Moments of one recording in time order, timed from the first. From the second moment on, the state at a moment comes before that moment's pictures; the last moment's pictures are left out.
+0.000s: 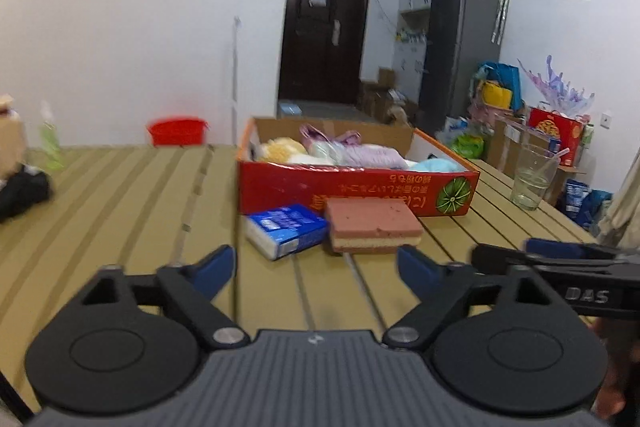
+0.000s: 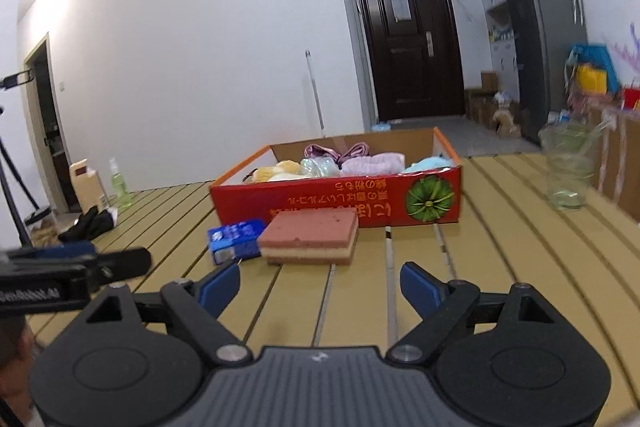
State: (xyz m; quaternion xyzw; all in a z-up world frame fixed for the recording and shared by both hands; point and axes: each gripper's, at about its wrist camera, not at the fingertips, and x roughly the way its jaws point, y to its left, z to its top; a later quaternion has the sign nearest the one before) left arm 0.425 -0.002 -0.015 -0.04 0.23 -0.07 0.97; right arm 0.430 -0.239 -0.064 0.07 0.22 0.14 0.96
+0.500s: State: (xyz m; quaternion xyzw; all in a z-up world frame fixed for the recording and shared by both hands) left arm 0.574 -0.008 -0.054 -0.13 0.36 -0.15 0.91; right arm 0.578 -0.245 -0.113 0.15 0.30 0.17 0.93
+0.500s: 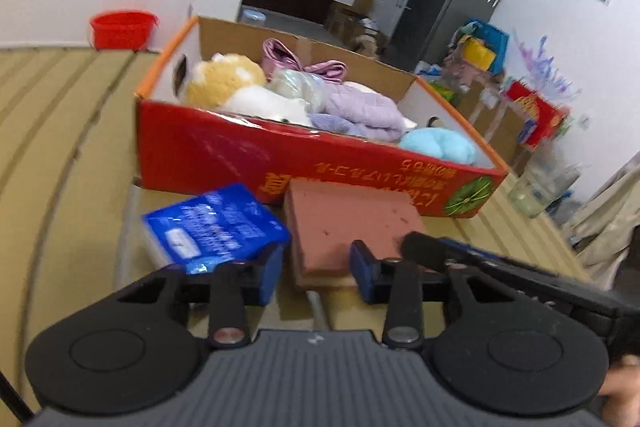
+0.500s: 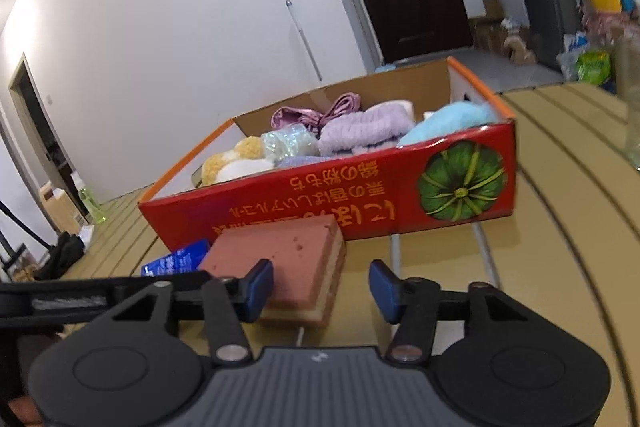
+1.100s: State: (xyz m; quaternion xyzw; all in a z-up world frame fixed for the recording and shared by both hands) left arm 0.477 -0.030 -0.012 -0.10 0.30 -0.16 0.93; right arm 0.506 -0.252 -0.076 0.16 0.27 0.19 0.93
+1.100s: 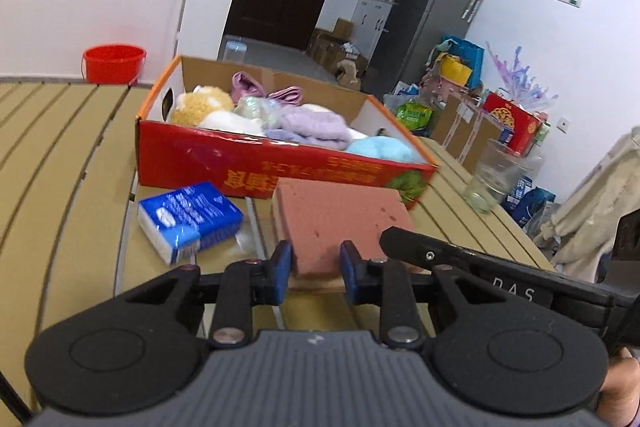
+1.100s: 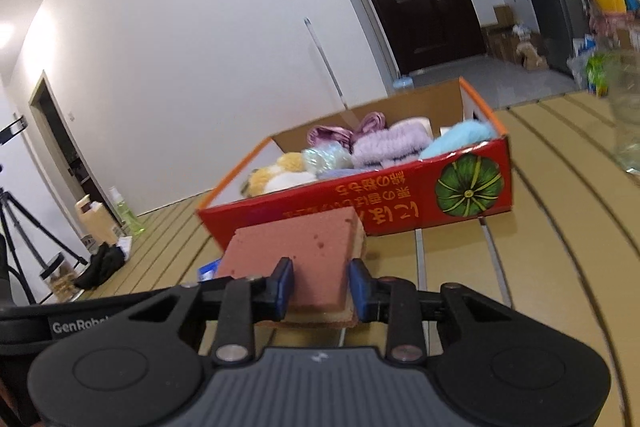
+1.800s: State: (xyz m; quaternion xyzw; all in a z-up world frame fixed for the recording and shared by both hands) left arm 0.260 -0.044 0.046 -0.11 0.24 -0.17 0.95; right arm 0.266 -0.261 -0.004 0.10 0.19 0.19 0.96
